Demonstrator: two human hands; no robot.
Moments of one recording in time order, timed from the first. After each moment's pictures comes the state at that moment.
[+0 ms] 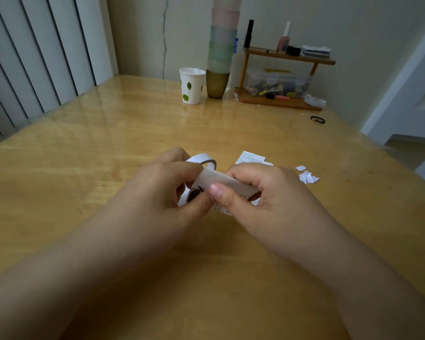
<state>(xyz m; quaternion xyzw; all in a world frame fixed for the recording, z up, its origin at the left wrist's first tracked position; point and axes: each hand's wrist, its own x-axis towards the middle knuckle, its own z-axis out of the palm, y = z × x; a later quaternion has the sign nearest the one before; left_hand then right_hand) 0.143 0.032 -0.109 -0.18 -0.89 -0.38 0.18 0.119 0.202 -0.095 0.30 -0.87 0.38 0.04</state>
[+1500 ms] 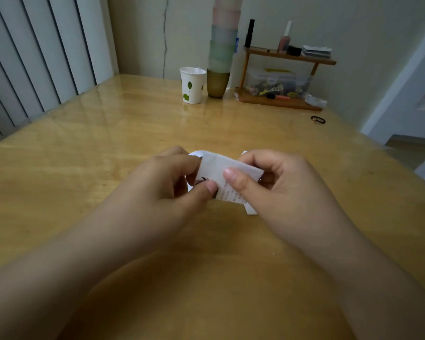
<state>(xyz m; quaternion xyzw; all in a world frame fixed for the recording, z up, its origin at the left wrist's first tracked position) 0.144 0.034 -0.104 -0.13 -0.88 -0.43 0.16 0.115 0.207 -0.094 0.24 -0.84 0.48 0.06</state>
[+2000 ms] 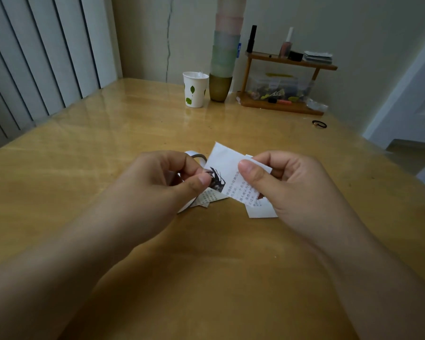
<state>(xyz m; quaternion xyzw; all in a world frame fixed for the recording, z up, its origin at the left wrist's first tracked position) 0.142 0.030 -0.103 -0.05 -0.80 -0.58 0.11 0.110 0.210 -0.092 0.18 -0.80 0.58 0.02</state>
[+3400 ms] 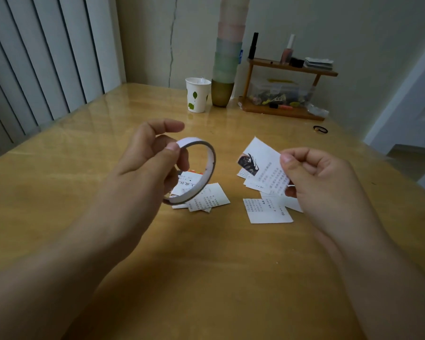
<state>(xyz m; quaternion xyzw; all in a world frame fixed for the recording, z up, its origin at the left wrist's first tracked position) 0.137 0.024 -0.096 -0.05 -0.70 -0.68 0.19 0.095 0.225 -0.091 0.02 -0.81 0.58 0.13</state>
